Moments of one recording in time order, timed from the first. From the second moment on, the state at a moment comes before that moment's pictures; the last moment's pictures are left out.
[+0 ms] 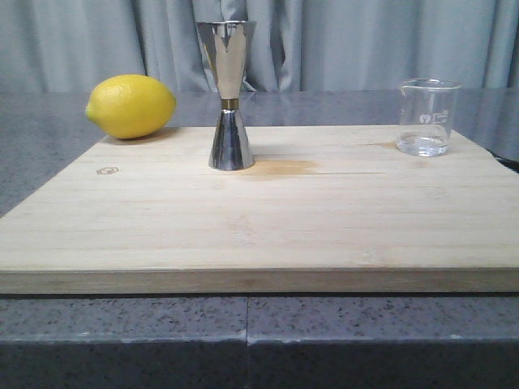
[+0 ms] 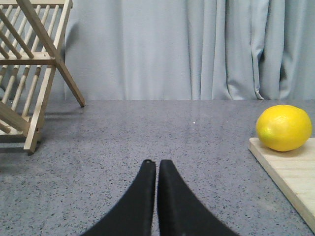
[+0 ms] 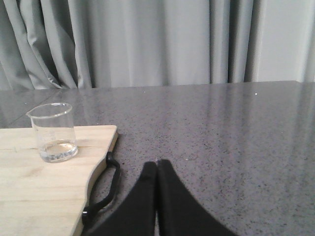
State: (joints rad) left arm -0.05 -0.01 0.00 0.01 0.00 0.01; right arm -0.05 -0.01 0.01 0.04 0.03 -0.02
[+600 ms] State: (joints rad) left arm -0.05 -0.01 0.00 0.01 0.00 0.01; right arm -0.05 -0.01 0.01 -0.01 0.03 0.05
